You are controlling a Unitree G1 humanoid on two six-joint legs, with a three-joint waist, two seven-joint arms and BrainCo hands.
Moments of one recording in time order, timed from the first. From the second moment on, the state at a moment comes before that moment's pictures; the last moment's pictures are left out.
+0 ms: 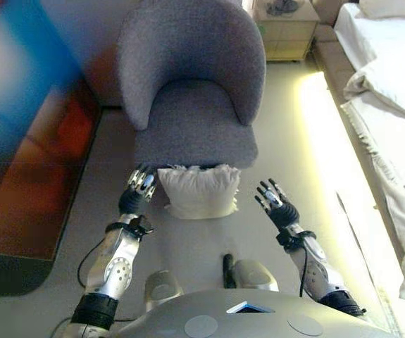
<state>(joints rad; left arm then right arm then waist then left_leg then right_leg) 0.16 0.31 -0.17 0.09 -0.82 -0.08 0.02 0.21 -0.28 0.21 0.27 0.85 -0.05 0.13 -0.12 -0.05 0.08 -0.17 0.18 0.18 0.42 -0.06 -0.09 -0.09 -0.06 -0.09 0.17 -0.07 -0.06</state>
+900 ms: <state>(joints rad) 0.19 0.33 -0.10 0.10 -0.88 -0.12 0.00 0.17 -0.25 0.21 0.24 0.84 -0.02 0.16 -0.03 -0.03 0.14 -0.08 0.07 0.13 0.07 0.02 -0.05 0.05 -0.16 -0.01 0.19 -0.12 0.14</state>
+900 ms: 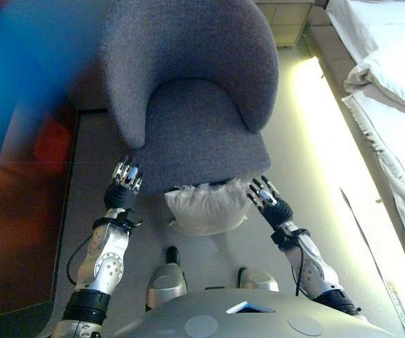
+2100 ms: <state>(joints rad) 0.32 0.32 -0.07 0.07 -0.85 -0.10 -0.05 0.23 -0.25 0.21 0.27 0.83 0.05 0.19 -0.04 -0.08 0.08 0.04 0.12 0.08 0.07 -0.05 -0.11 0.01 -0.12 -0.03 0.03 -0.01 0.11</state>
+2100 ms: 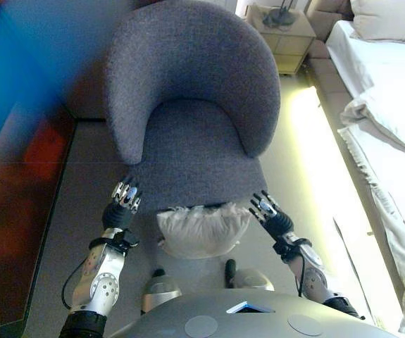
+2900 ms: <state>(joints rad) 0.25 0.30 -0.14 0.06 -0.87 -0.10 -0.02 0.24 -0.30 0.25 0.28 0.81 0.01 0.21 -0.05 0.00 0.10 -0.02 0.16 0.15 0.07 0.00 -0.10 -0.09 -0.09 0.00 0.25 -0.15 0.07</state>
